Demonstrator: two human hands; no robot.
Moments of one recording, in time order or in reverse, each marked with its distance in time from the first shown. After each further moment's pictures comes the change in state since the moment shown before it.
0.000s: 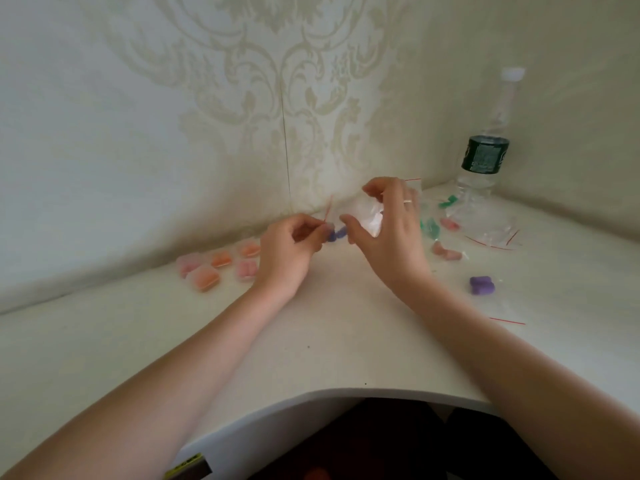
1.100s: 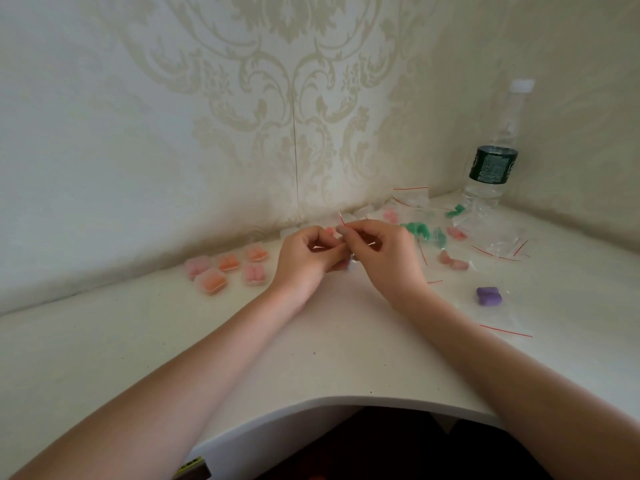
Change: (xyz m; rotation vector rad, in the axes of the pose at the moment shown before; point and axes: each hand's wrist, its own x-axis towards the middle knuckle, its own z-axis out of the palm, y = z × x) left_hand -0.007 0.003 0.008 -0.253 -0.093 -0.194; right_hand -0.008 -0.010 0.009 0.292 -0.181 0.243
